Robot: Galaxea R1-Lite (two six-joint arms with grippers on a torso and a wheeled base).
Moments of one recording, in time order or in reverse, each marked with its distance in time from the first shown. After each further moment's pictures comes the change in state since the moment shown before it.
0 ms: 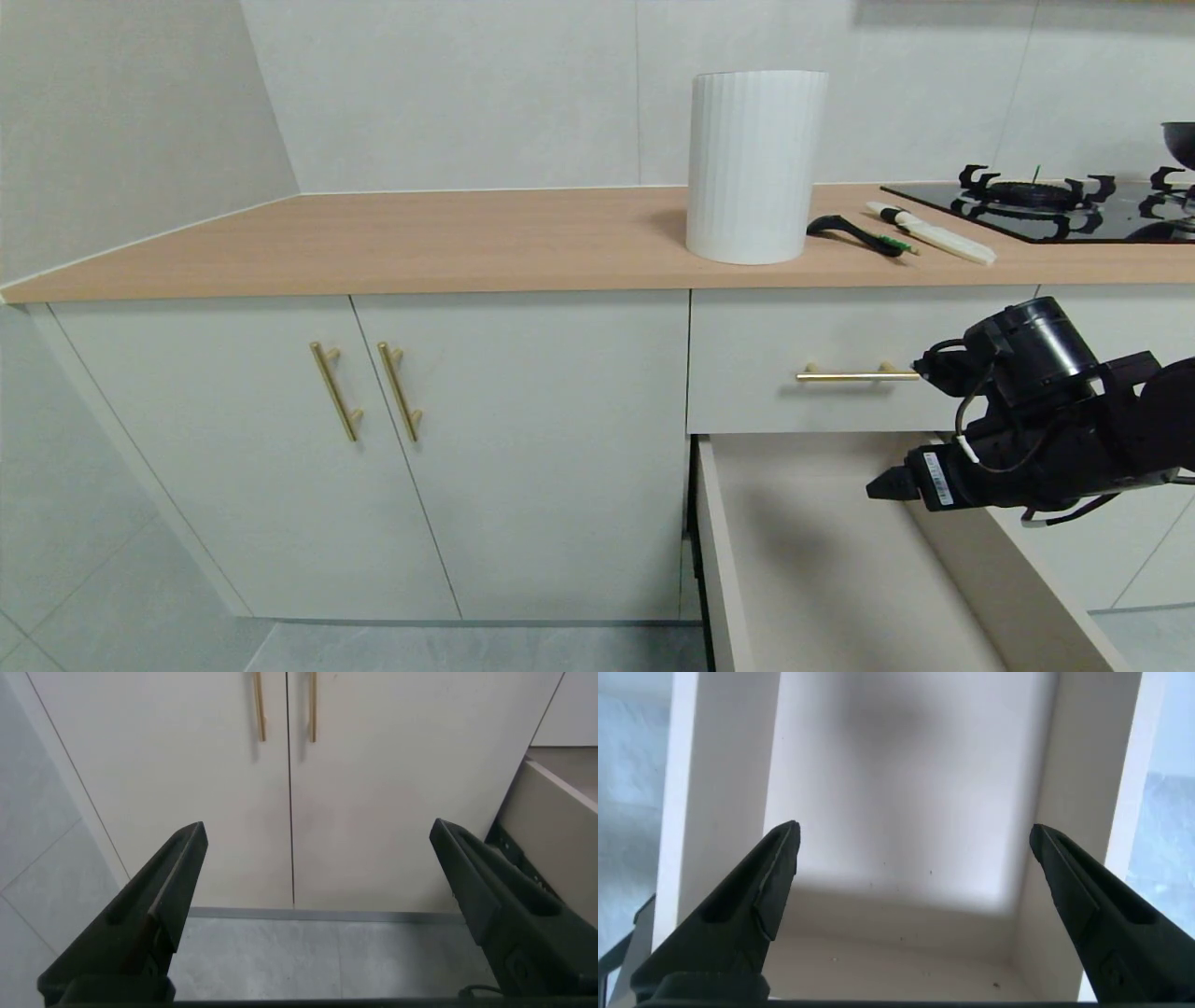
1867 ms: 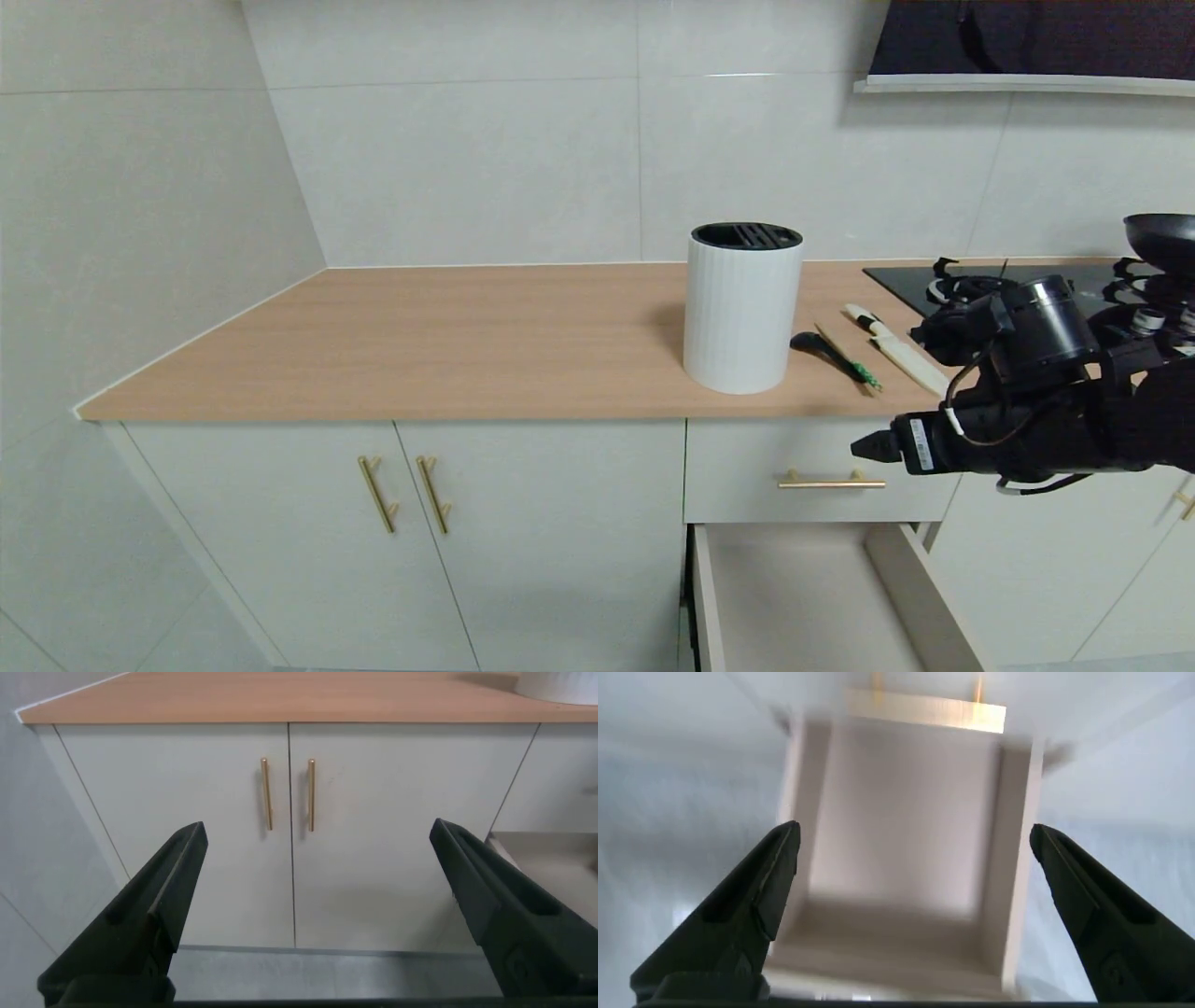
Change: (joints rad) left arm 0.000 0.000 0.000 0.000 0.000 0.000; right arm 0.005 0.007 -0.007 -0.164 -0.022 -0.007
